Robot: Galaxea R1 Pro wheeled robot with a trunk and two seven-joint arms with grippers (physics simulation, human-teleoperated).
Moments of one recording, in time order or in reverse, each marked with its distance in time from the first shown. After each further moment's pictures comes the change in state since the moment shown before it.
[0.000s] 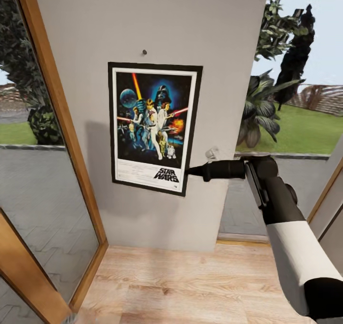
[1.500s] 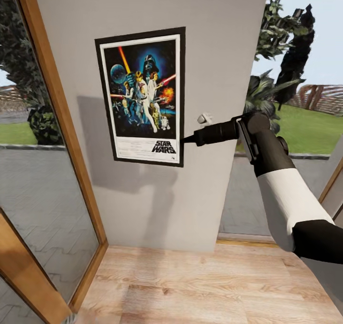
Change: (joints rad) left arm 0.000 0.001 0.001 0.003 0.000 0.000 0.000; right arm -0.363 0.053 0.053 0.267 0.118 0.065 0.005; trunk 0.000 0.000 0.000
